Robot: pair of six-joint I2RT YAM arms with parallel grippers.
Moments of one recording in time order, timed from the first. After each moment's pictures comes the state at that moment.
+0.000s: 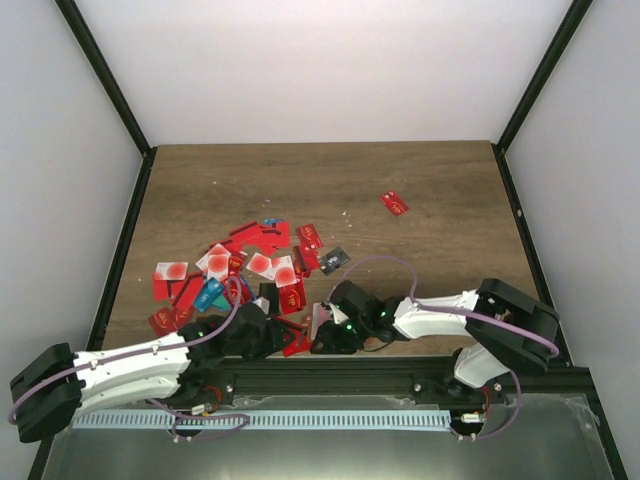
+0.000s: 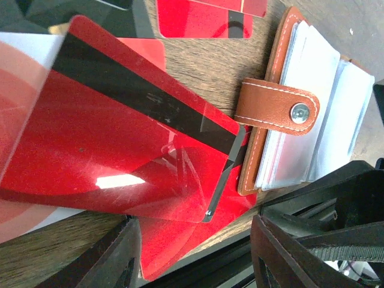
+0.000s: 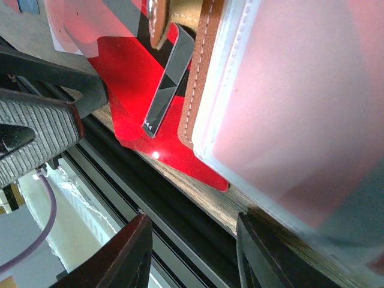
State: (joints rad) left arm -1.04 0.86 0.19 -0.17 0.11 -1.34; right arm 1.06 1.49 0.54 -0.02 -0.49 0.95
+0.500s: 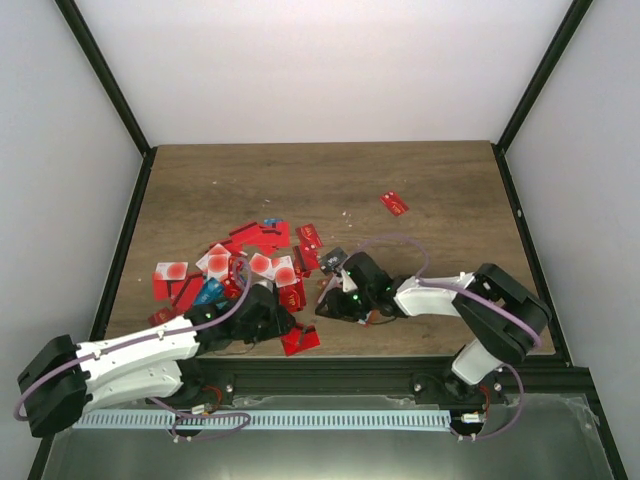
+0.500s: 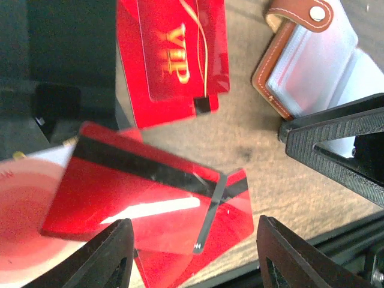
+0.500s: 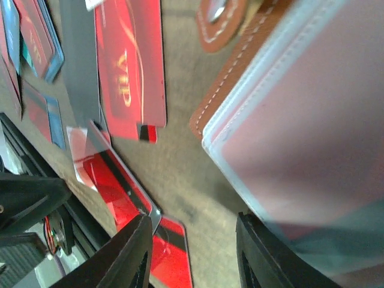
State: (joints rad) left arm -1.01 0.97 0.39 -0.36 0.01 -1.16; right arm 0.83 1.56 0.59 0.05 -0.47 0.86
